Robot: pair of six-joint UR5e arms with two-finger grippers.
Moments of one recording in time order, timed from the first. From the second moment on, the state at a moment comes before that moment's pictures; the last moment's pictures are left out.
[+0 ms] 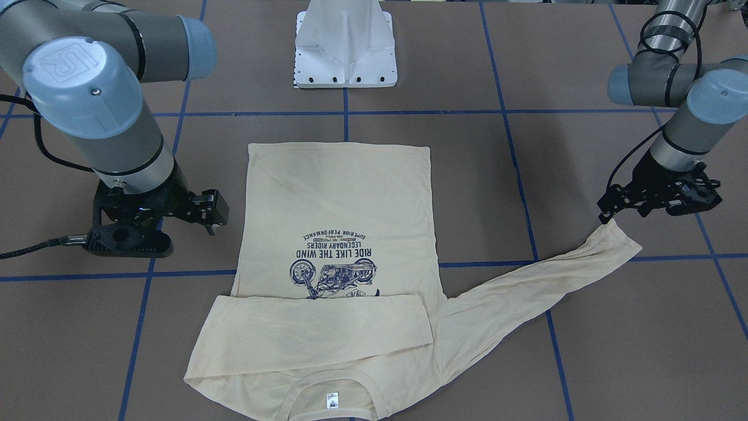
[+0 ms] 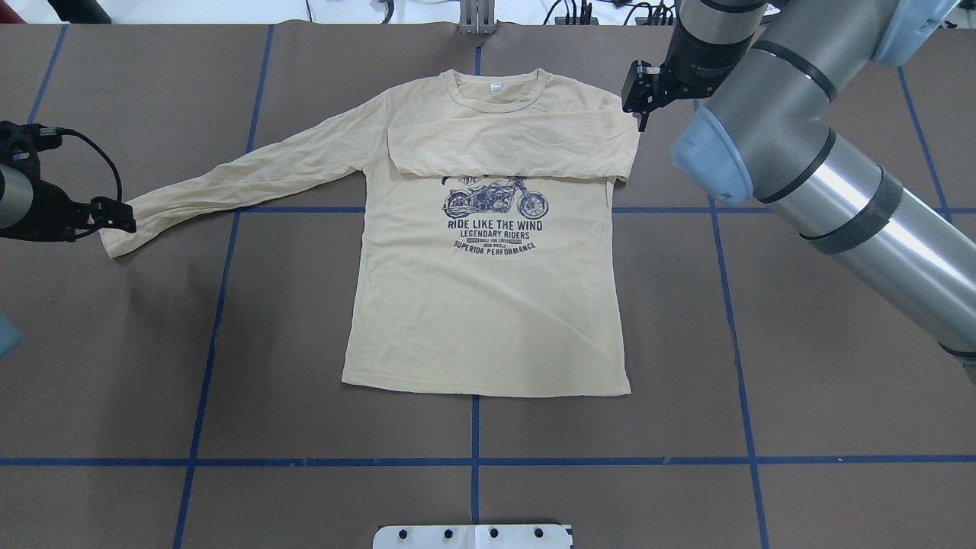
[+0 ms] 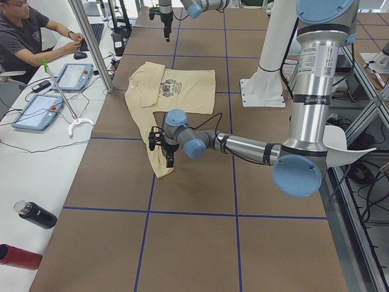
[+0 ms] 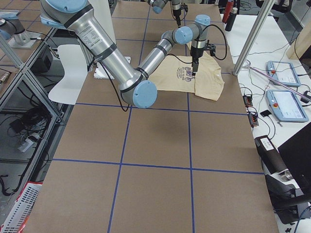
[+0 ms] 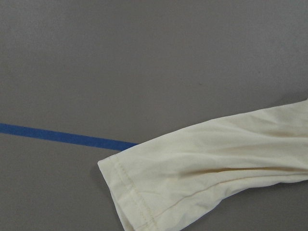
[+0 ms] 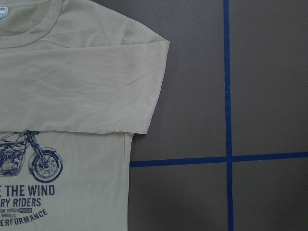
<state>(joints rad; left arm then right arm) -0.96 -1.63 -1.61 -2.17 -2.02 -1.03 0.96 -0.83 1.67 -1.98 2.09 0.78</state>
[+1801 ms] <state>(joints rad) -0.96 -1.69 -1.47 -2.18 -1.97 -0.96 0.96 -0.87 1.74 -1.95 2.09 0.84</state>
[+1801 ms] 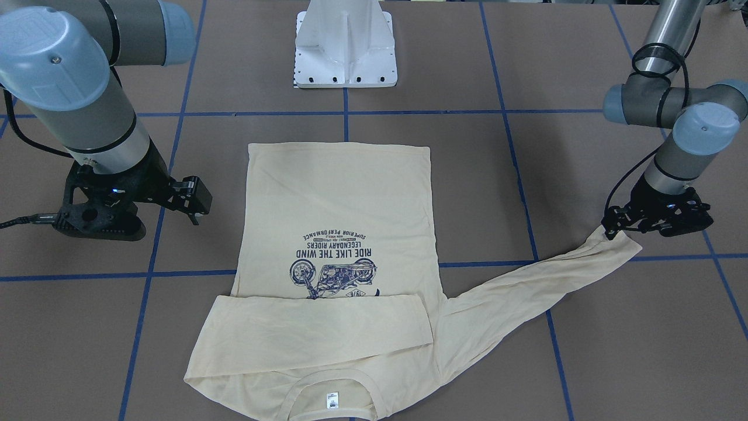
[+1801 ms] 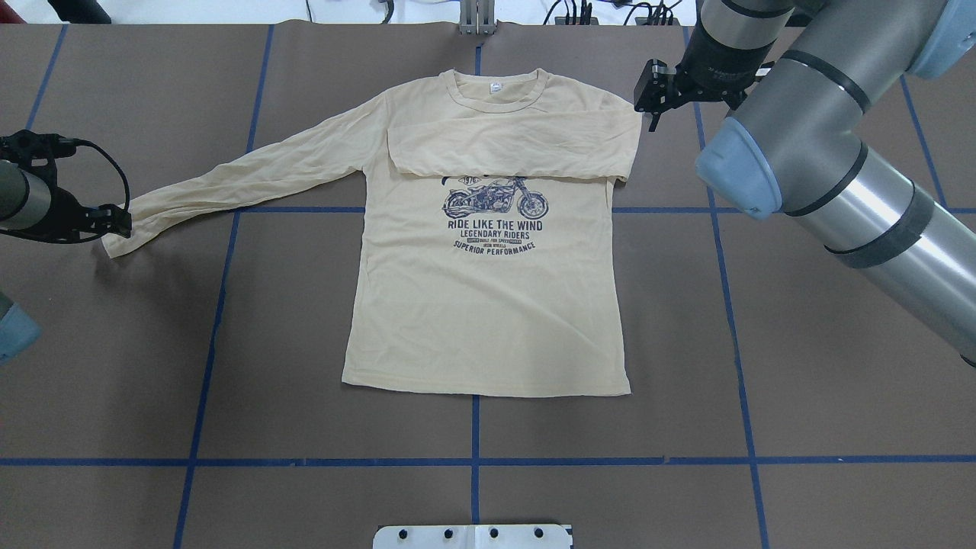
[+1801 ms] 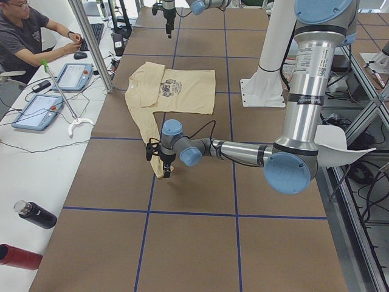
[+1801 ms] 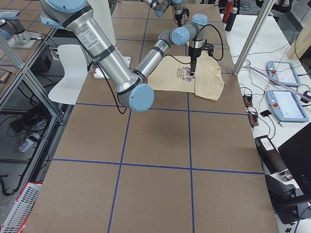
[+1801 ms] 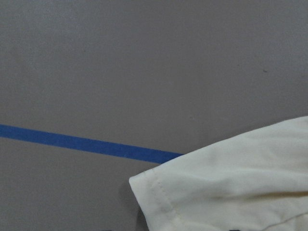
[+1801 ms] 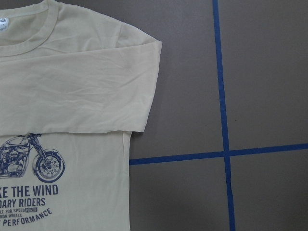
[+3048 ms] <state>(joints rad) -0.98 -1.69 -1.46 -2.17 -1.97 -0.76 0.96 -0.87 1.74 -1.96 2.09 0.84</state>
